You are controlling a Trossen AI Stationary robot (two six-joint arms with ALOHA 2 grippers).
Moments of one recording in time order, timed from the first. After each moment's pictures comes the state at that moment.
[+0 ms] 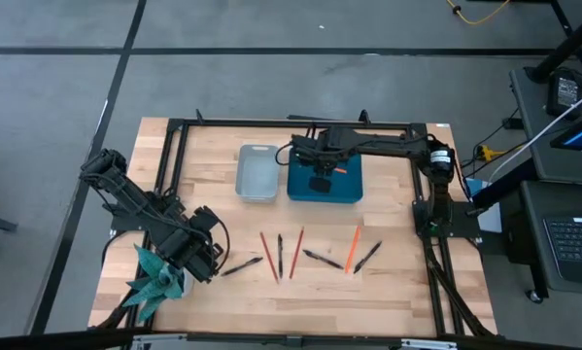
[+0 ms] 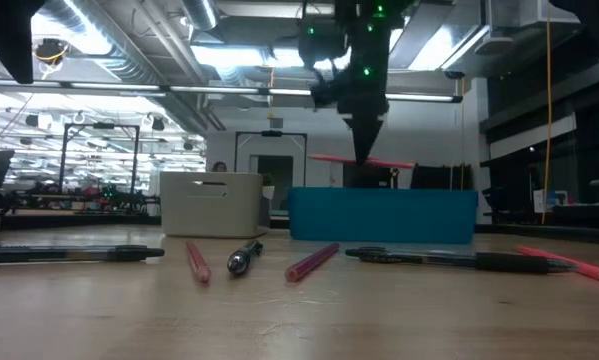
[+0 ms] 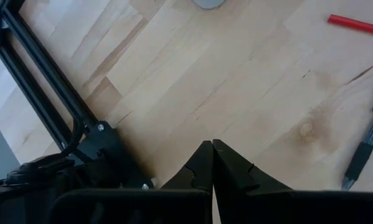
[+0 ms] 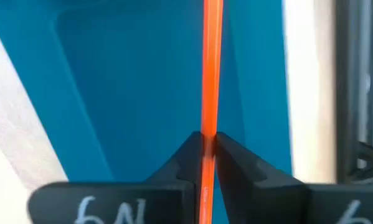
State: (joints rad) left arm -0.69 1.49 1.24 -1.57 -0.38 -1.54; right arm -0.24 1.96 1.68 -1.16 0.26 -0.01
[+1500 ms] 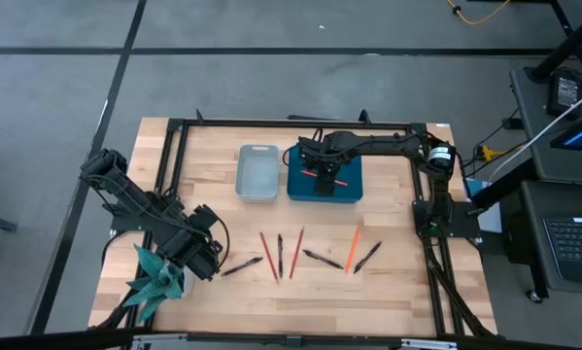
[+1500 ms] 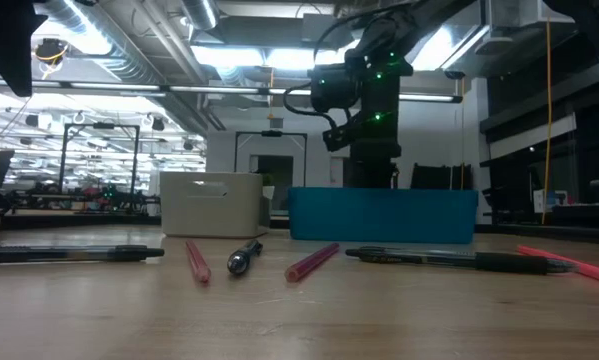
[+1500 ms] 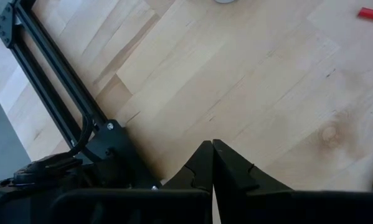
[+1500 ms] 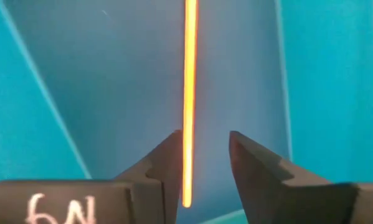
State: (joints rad) left arm -0.68 1.49 1.19 -1.57 -0.38 -1.55; right arm -0.30 1.96 1.46 -0.97 0.16 -0.02
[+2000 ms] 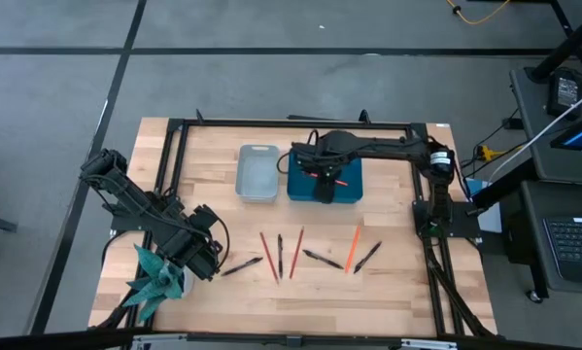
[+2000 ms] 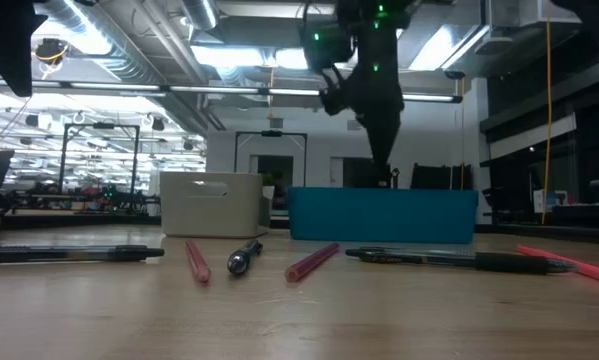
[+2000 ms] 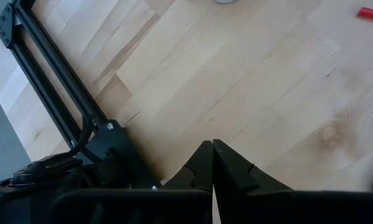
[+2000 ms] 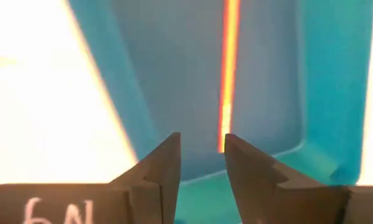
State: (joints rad) left arm -0.68 1.49 1.19 -1.57 -0.38 -1.54; right arm -0.20 1.96 1.69 -1.29 0.09 0.12
